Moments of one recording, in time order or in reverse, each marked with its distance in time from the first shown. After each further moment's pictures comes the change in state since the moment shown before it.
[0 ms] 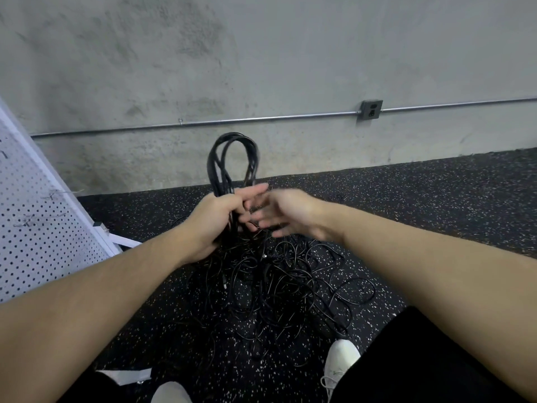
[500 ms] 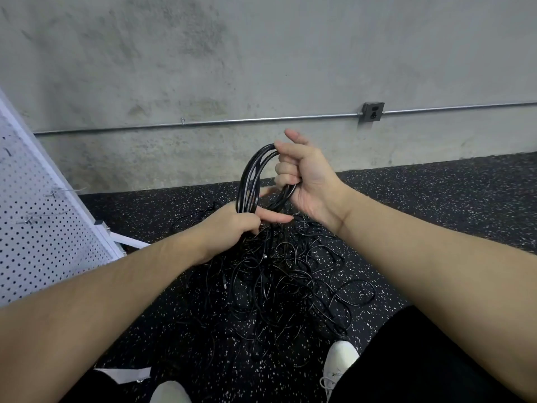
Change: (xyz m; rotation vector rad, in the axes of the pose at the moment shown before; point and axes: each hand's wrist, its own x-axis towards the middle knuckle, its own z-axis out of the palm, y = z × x) left_hand -0.011 0.007 0.006 0.470 -0.263 0.134; right_hand 0.002 -0.042 -0.007 1.056 0.215 -0.357
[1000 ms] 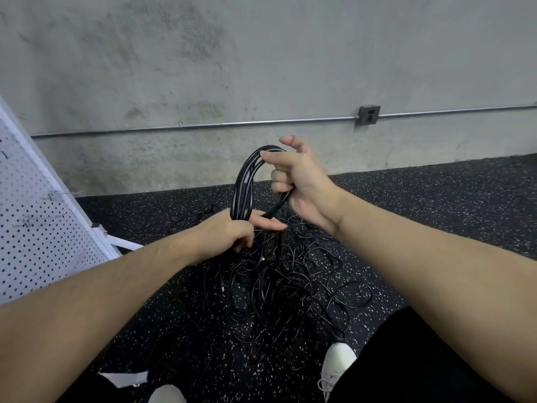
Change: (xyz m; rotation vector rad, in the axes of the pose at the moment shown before) left_hand -0.003 -0.007 -0.006 0.032 -0.066 -0.092; right_hand -0.004 0.002 0.002 -0.222 0.006 -0.062
